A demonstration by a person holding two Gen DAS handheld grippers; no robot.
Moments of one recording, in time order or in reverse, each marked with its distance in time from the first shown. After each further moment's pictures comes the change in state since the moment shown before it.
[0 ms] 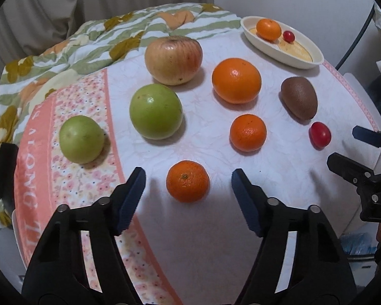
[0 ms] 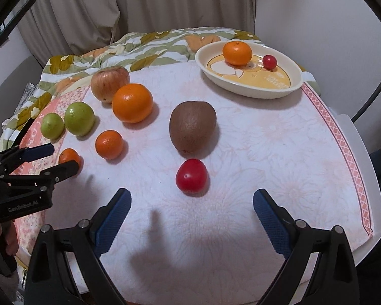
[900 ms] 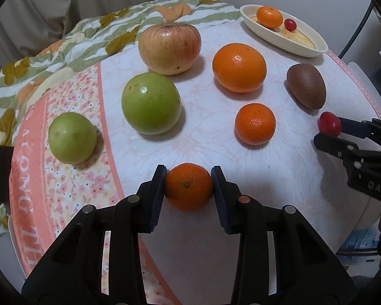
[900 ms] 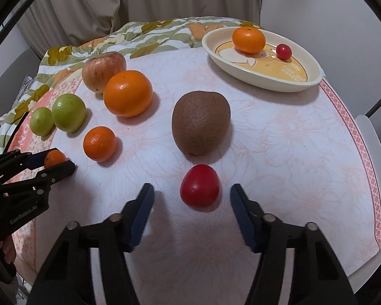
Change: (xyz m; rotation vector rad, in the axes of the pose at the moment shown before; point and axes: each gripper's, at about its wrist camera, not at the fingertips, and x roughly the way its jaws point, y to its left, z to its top) left arm 0.013 0.000 -0.003 0.025 0.031 0.005; right arm 0.032 0.006 0.011 -0.012 0.062 0.004
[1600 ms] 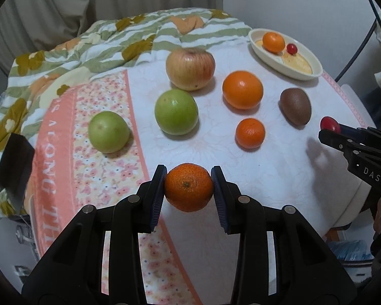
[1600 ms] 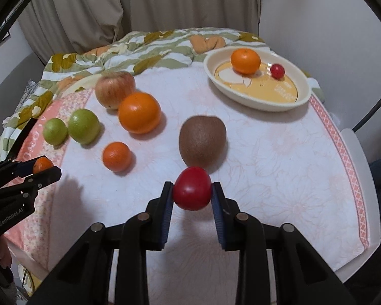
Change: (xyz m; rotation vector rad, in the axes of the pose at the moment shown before) left arm -0.056 0.016 -0.005 -0.082 -0.055 0.013; right arm -0.040 0.006 0.005 -0.007 -0.062 -0.002
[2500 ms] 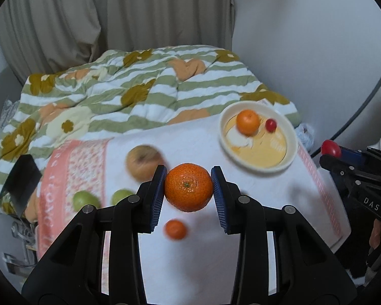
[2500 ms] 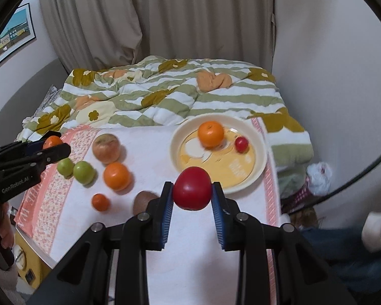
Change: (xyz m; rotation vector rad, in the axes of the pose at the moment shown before) left arm -0.047 -0.108 0.132 -0.115 -0.152 0.059; right arm -0.069 -0.111 0.100 -0.147 -0.107 0.106
